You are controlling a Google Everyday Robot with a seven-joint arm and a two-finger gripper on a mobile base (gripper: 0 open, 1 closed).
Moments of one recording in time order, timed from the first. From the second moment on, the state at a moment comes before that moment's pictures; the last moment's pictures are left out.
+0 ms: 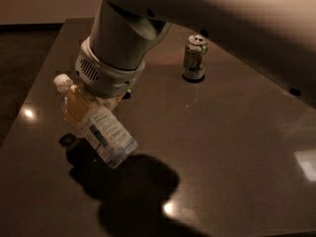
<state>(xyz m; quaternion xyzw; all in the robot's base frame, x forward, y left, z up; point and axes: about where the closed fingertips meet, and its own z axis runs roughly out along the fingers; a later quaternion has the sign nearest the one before) 0.412 0.122 0.929 -0.42 0.87 0.21 0.12</state>
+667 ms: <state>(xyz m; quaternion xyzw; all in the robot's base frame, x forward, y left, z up) 0.420 0.113 0.958 -0.47 0.82 0.24 0.21</state>
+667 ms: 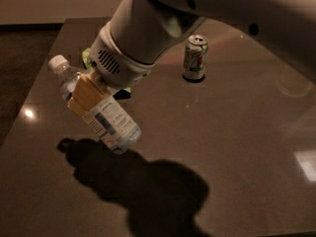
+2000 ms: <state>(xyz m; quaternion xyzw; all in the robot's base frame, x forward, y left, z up) 0.419 0.081 0.968 -0.51 0.72 0.32 0.33</state>
